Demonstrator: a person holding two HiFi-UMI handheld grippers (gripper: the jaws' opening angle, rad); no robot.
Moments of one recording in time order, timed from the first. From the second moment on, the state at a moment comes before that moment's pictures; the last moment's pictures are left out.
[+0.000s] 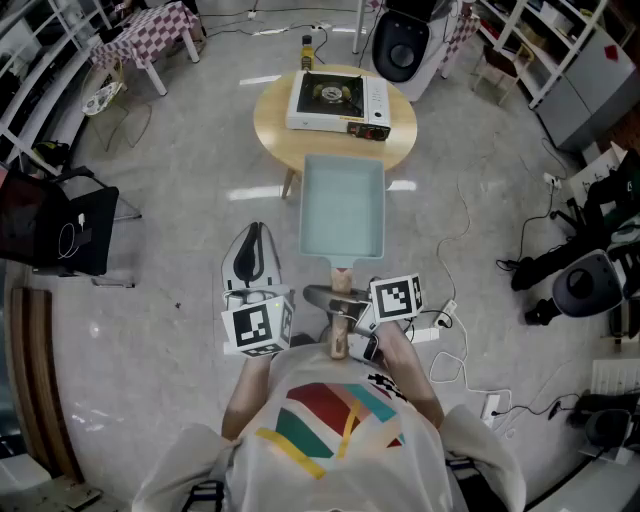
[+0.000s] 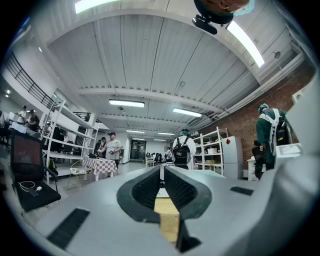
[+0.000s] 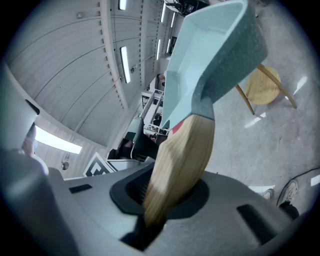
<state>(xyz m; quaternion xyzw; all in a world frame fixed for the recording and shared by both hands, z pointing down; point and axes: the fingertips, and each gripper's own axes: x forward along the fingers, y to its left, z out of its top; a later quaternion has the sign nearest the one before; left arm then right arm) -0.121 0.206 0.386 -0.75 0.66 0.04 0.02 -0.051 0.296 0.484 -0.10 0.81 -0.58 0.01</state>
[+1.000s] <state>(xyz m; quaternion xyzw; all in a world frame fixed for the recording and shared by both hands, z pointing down) -0.106 0.193 0.391 -0.74 0.68 0.04 0.02 -0.016 0.273 0.490 -0.10 0.81 -0.58 0.03</state>
